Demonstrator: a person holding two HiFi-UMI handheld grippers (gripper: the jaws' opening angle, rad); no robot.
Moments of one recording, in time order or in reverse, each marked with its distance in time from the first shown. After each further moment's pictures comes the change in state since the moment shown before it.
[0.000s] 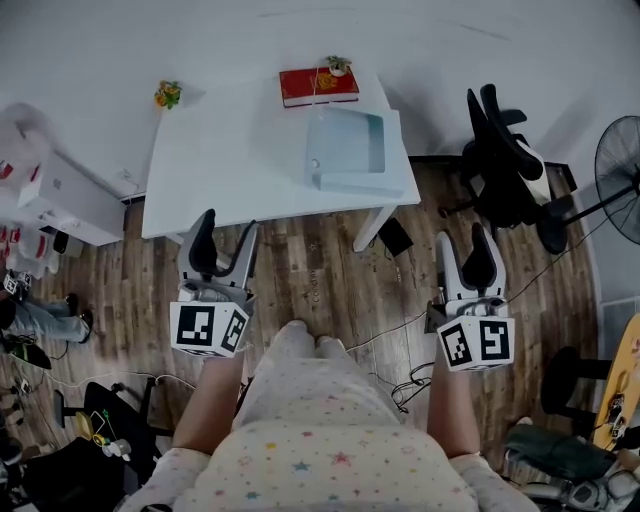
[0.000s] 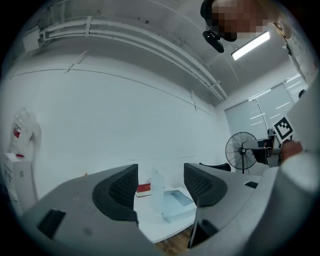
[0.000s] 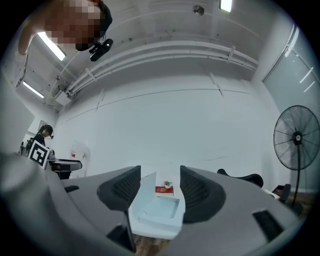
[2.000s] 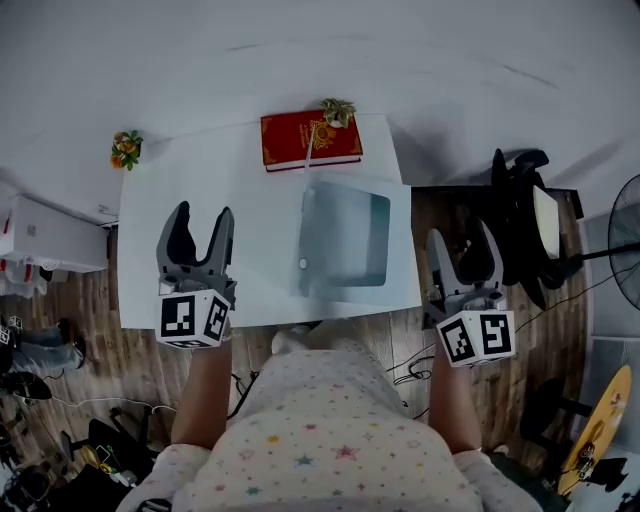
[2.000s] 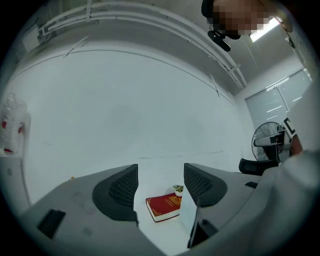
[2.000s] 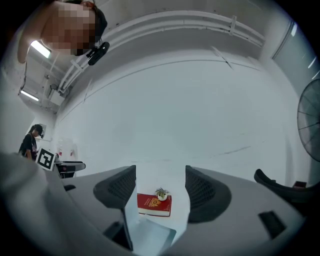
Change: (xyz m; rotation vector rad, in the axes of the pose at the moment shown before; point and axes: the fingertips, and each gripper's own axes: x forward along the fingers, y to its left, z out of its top) left arm 0.298 0.140 -0.048 -0.011 0.053 0.133; right arm 0.320 -0.100 -0.037 0.045 0.074 0.068
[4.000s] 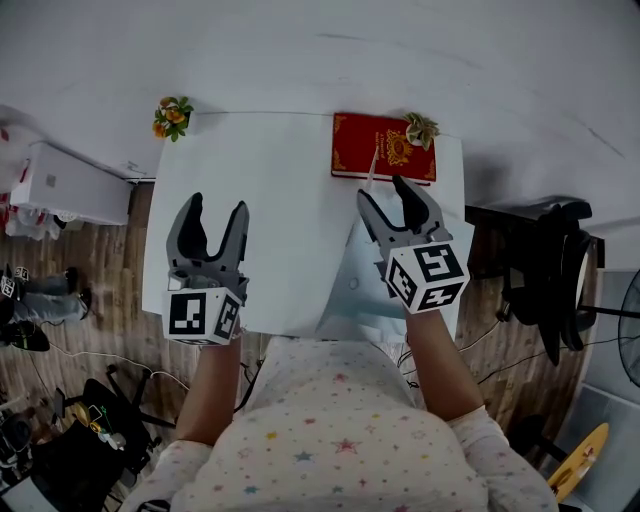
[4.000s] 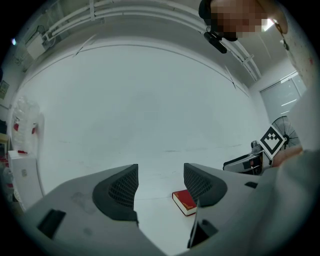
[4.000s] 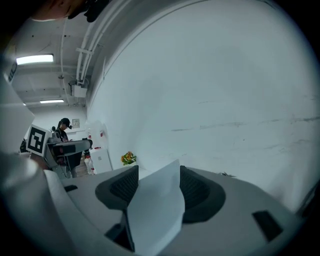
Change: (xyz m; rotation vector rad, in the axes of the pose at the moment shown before) left arm 0.011 0.119 -0.021 -0.016 0.066 0.145; right arm 0.221 0.187 -0.105 -0.037 0.342 0.399
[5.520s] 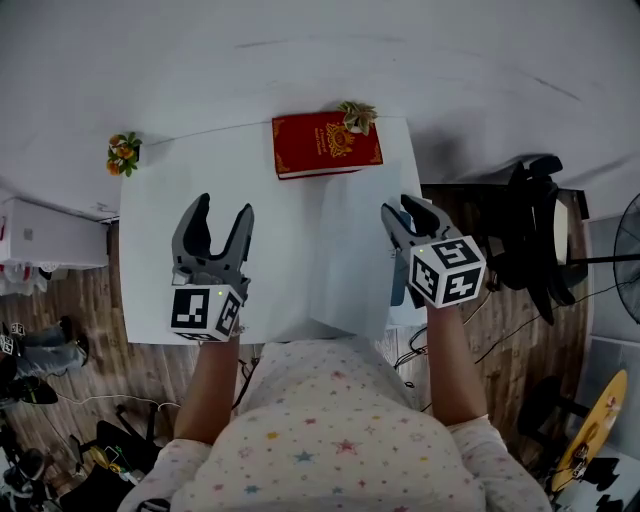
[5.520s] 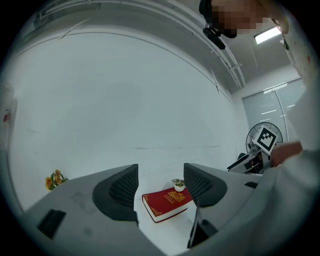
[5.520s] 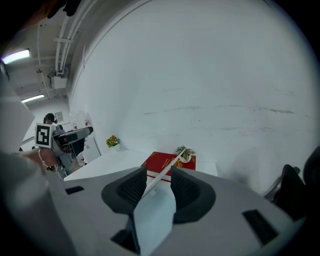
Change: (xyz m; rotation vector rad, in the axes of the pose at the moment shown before) left arm 0.043 -0.097 -0.015 0.000 0.011 -0.239; right arm -0.101 -0.096 -0.061 0.085 0.206 -0.151
